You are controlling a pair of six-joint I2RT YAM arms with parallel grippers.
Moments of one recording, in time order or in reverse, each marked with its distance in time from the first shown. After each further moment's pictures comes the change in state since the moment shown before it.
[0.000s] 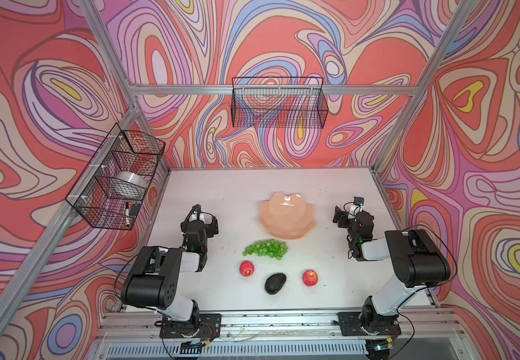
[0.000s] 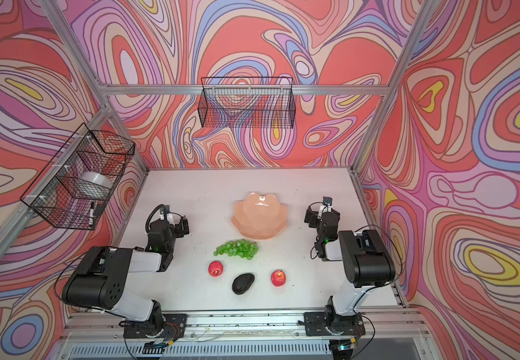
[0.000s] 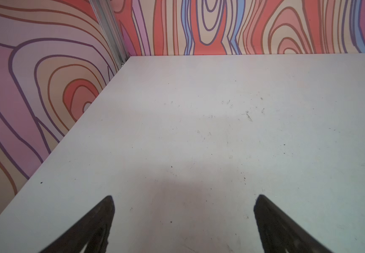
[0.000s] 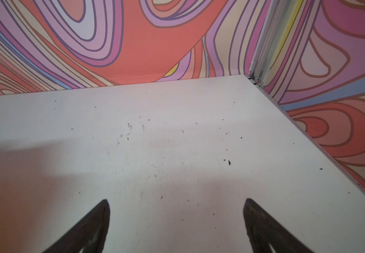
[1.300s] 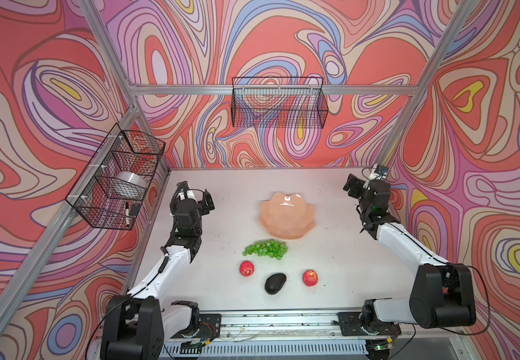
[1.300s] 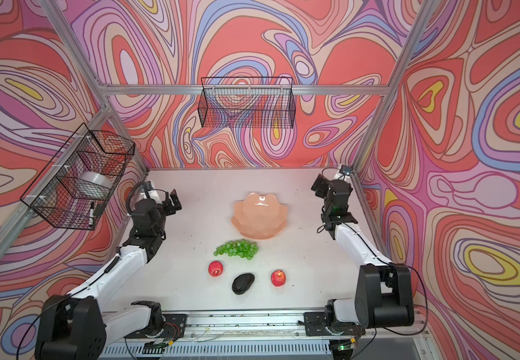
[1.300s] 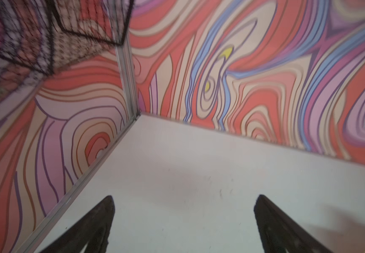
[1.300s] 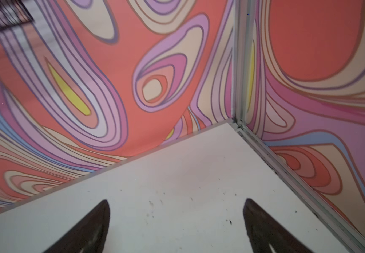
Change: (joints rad) left arm -0.027 -0.444 0.337 -0.554 -0.058 -0.195; right arm 0.011 -0.354 0.491 -0.737 0.064 0.254
